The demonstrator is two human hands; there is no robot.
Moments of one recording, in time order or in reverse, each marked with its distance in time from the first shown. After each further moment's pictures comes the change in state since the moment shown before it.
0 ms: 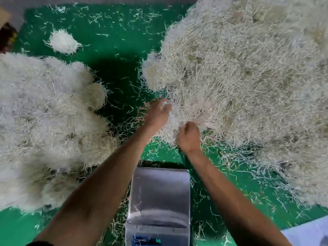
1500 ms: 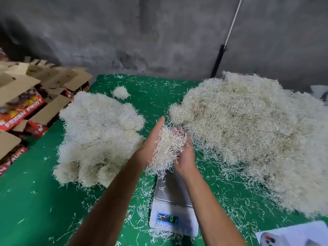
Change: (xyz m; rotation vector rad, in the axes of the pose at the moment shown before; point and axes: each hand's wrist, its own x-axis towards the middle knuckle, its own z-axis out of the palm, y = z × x) left_hand -0.284 0.047 -0.158 -0.718 -0.088 -0.015; right_hand -0.230 -0.148 -0.027 1.148 -0.277 0.004
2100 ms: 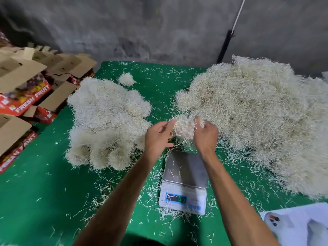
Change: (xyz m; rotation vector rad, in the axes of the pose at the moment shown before) left_hand -0.032 -0.042 -0.007 0.190 0.266 0.238; right_hand -0.012 -0.016 -0.021 -0.916 0.368 -0.489
